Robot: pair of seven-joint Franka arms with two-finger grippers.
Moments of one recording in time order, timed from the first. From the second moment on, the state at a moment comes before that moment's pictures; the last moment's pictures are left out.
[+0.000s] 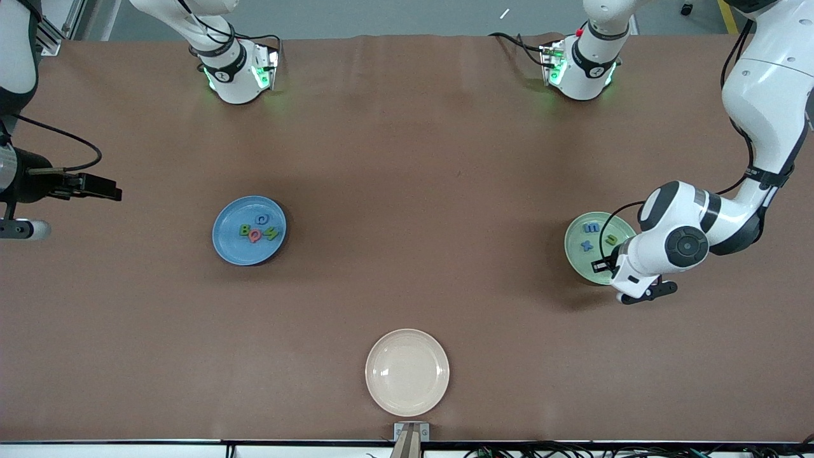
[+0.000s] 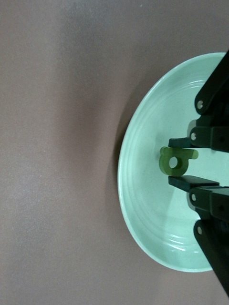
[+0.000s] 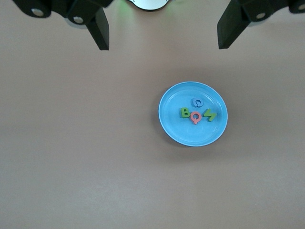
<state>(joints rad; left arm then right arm) 0.59 0.73 -0.73 -1.83 0.62 2.13 -0.70 -0.02 0.21 -0.03 -1.41 0.02 1.40 -0.01</state>
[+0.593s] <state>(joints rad) 0.59 0.71 -0.73 -1.81 0.62 2.13 -0.66 -0.02 0.21 -0.03 -1.40 0.02 1.43 0.00</state>
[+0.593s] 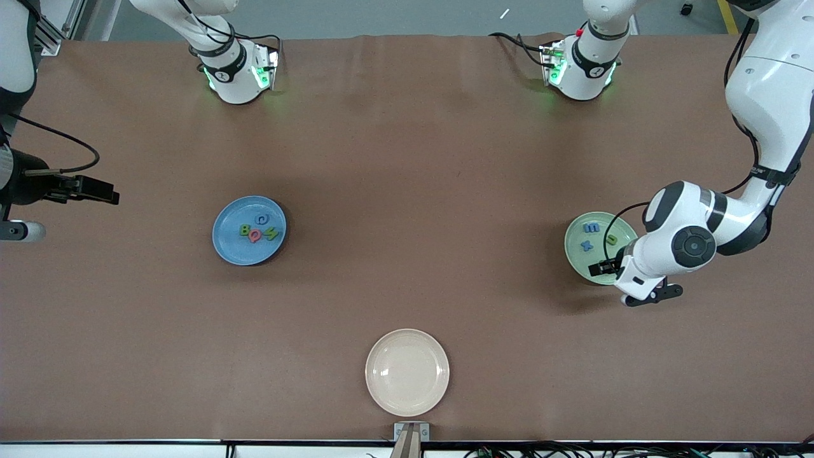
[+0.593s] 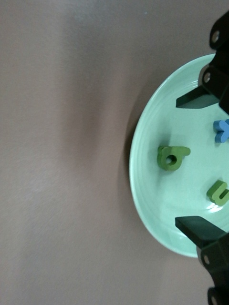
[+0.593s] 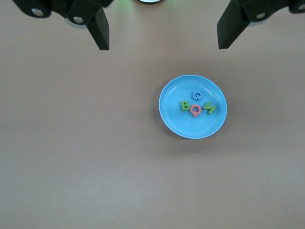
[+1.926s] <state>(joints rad) -0.12 0.46 0.08 -1.66 -0.11 2.00 -0.14 -0.01 0.14 -0.04 -1.38 0.02 1.36 0.00</state>
